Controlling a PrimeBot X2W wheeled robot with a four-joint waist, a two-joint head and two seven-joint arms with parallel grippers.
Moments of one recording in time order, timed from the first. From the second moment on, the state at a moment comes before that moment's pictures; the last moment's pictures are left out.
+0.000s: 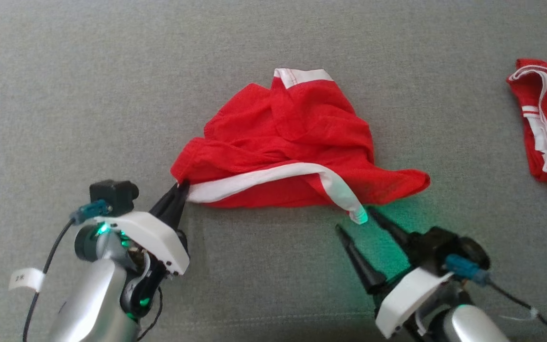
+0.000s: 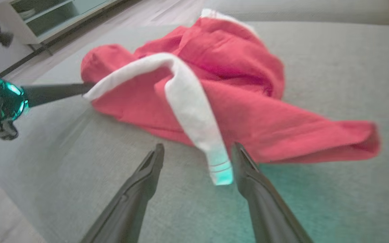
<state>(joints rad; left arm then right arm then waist) -0.27 0.18 -0.35 0.39 -0.52 -0.08 0.04 -0.02 -0.18 0.39 0.01 0.21 0.13 0.11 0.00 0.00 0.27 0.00</state>
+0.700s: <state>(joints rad) -0.29 0.17 -0.37 0.34 -0.50 -0.05 -0.03 -0.12 -0.16 0.38 0.21 0.21 0.13 0.01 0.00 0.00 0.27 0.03</state>
